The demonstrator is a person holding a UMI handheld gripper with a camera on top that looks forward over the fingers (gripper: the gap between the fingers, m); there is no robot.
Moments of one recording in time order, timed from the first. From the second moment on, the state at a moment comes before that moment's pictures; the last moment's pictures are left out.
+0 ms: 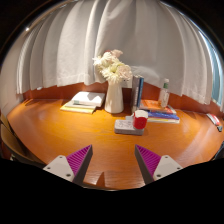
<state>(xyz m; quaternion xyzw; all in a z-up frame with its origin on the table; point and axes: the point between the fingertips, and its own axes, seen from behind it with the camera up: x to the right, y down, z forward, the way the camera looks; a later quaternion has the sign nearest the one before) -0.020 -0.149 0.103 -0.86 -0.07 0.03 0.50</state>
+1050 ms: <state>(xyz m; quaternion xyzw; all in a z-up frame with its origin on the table) 0.106 0.112 0.256 -0.75 0.03 -0.03 0.66</state>
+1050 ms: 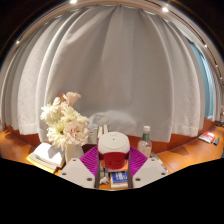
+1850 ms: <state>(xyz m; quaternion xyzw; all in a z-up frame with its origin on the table) 0.262 0.065 0.031 -0.88 0.03 -0.05 0.47</state>
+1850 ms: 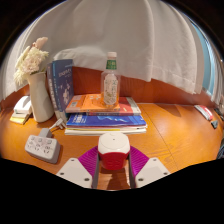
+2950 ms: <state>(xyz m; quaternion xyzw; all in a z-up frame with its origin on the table) 0.099 -0.111 0.237 -0.84 0.02 -0.01 0.54</state>
